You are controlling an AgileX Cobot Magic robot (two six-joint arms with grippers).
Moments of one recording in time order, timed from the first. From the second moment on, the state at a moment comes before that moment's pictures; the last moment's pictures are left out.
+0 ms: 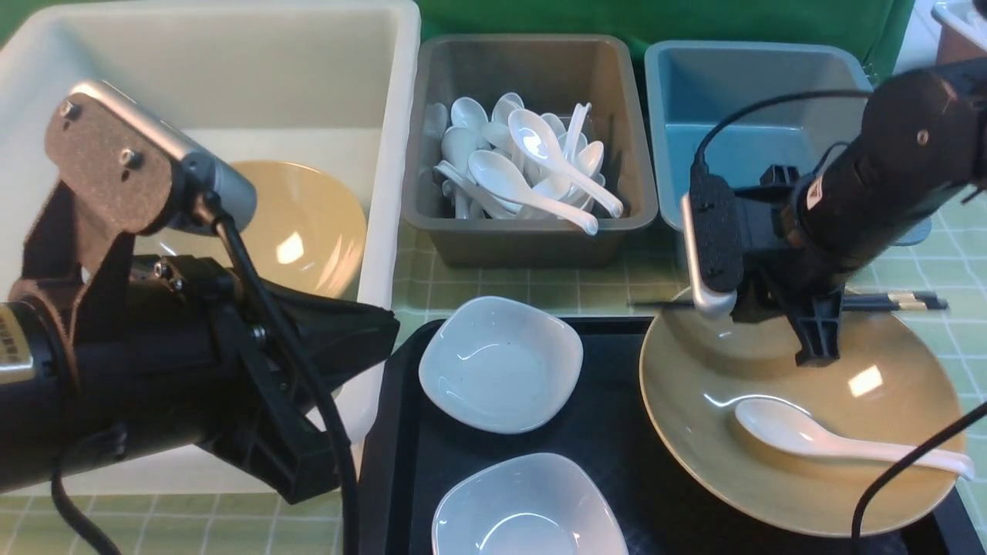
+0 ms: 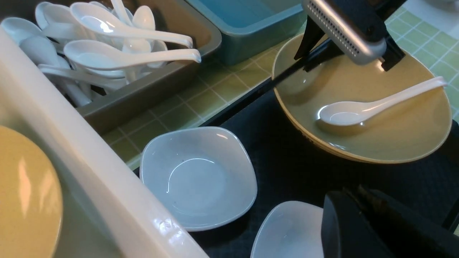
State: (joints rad) right arm 0.32 1.69 -1.24 0.03 0.71 -1.19; left arm -0.64 0.85 -0.77 -0.32 0.55 0.32
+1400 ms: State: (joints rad) right arm 0.08 2.05 -1.72 0.04 0.48 -0.04; left arm -0.64 1.00 -0.77 -0.42 0.37 0.33
